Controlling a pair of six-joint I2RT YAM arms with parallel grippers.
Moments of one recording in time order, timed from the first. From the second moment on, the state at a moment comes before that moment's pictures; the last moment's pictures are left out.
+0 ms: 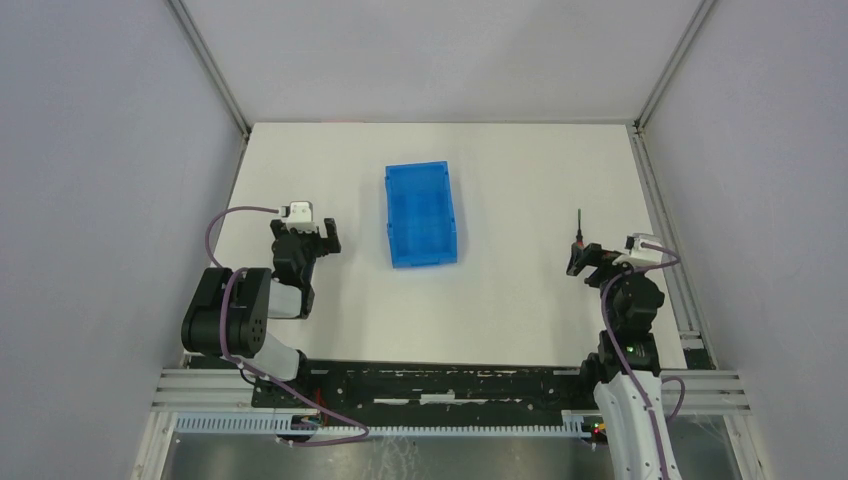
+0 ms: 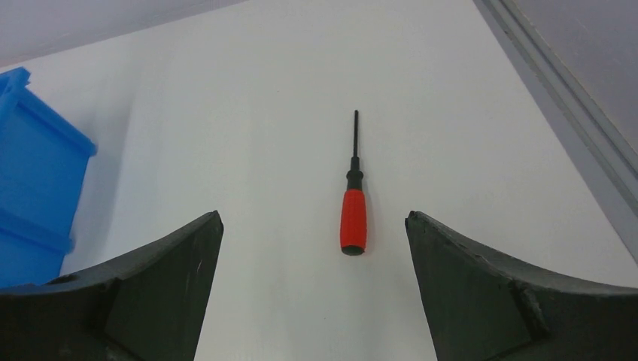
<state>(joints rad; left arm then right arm) -0.02 1.54 0.25 1.10 -0.05 0.01 -0.08 0.33 0.17 0.03 0.01 0.21</state>
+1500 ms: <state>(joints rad) -0.02 1.54 0.25 1.10 -0.05 0.01 -0.08 1.86 1.49 -0.86 0.06 -0.05</state>
